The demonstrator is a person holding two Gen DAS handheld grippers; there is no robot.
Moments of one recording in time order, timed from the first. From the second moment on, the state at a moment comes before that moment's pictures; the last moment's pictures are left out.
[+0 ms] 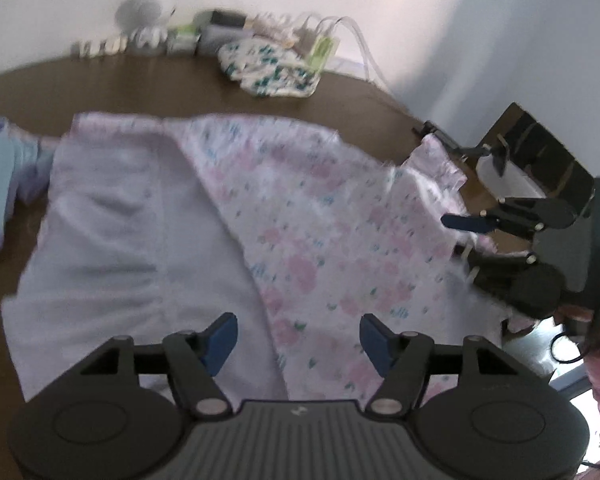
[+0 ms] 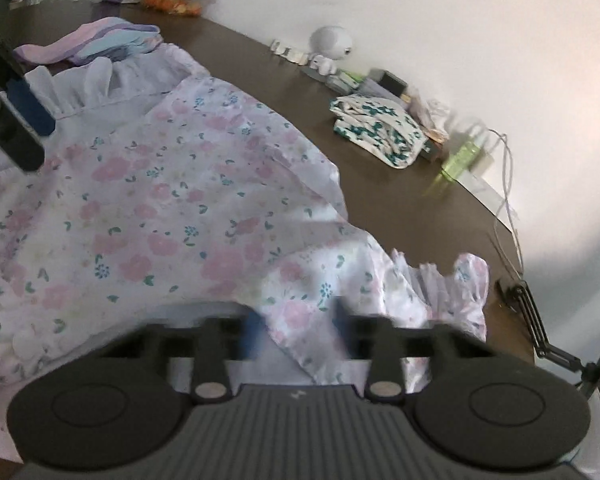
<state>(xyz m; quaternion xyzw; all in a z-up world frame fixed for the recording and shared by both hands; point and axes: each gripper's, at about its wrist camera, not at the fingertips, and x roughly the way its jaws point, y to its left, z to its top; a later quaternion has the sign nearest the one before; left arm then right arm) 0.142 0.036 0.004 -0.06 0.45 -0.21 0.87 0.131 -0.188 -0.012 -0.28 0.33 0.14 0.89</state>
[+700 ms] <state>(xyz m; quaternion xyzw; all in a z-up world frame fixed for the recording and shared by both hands) 0.138 0.064 0.003 -0.13 0.44 -0.21 0.86 0.075 -0.282 0.035 -0.06 0.35 0.15 0.92</state>
